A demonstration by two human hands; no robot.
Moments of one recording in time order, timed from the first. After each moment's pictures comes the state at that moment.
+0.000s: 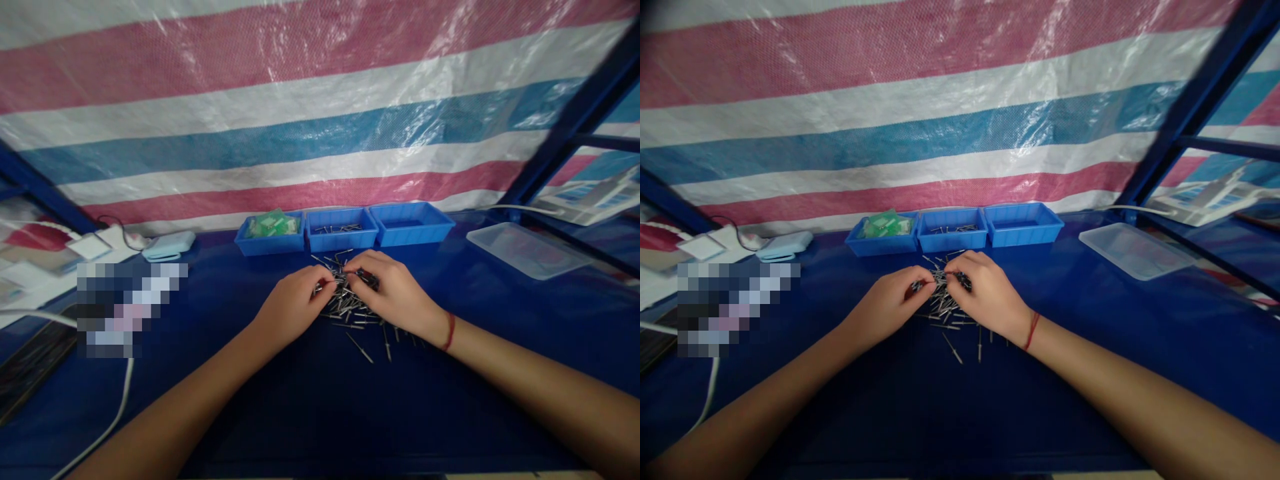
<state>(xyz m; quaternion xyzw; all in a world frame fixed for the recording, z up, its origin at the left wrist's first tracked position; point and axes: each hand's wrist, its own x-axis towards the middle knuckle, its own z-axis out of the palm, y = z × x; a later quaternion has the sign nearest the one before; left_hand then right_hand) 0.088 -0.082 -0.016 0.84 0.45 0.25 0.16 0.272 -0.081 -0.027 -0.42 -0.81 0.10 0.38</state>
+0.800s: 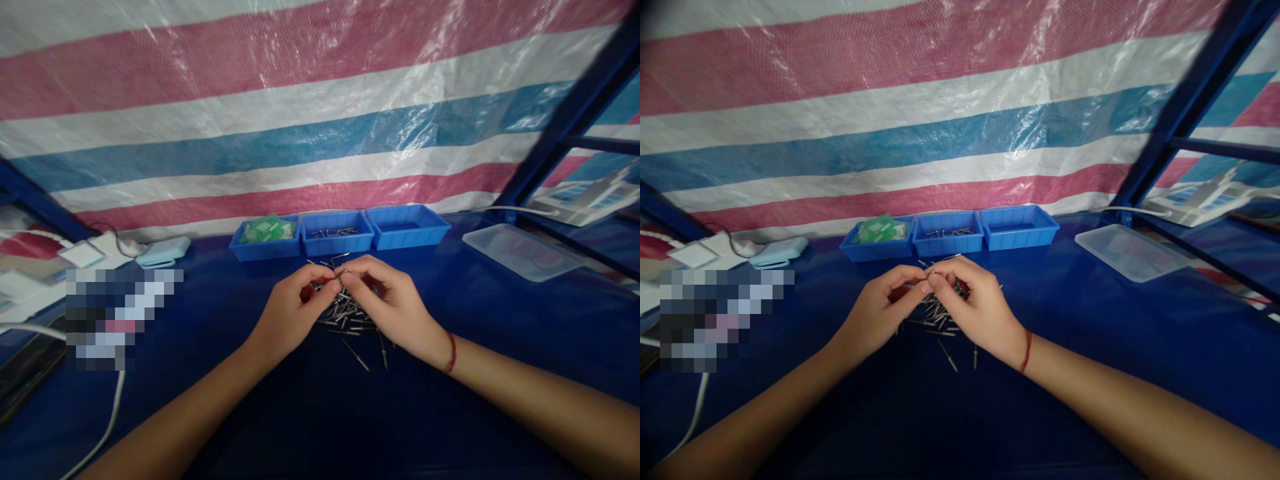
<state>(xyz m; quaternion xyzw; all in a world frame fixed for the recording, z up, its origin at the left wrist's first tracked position) 0.098 -0.092 -0.010 0.74 0.45 0.37 0.33 0.261 -0.099 -0.019 -0.38 -0.71 0.27 0.52</state>
